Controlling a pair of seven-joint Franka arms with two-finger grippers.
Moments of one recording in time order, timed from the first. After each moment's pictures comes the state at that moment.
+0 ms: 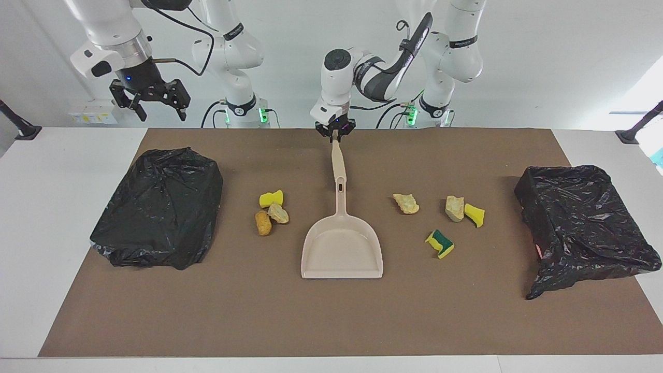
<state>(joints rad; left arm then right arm) -0.99 0.01 -0.01 -2.21 -0.13 2.13 -0.97 0.05 -0.16 -0.10 -1.71 -0.03 1.52 -0.05</state>
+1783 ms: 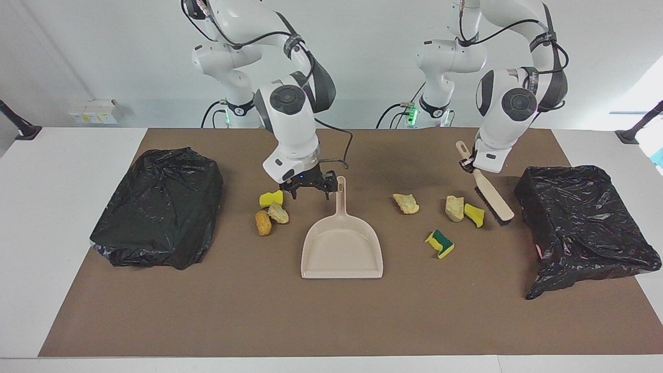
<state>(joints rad) -0.14 -0.07 0.01 -2.19 0.14 1.84 -0.45 0.49 0.32 0.00 -1.71 0.09 2.09 0.55</state>
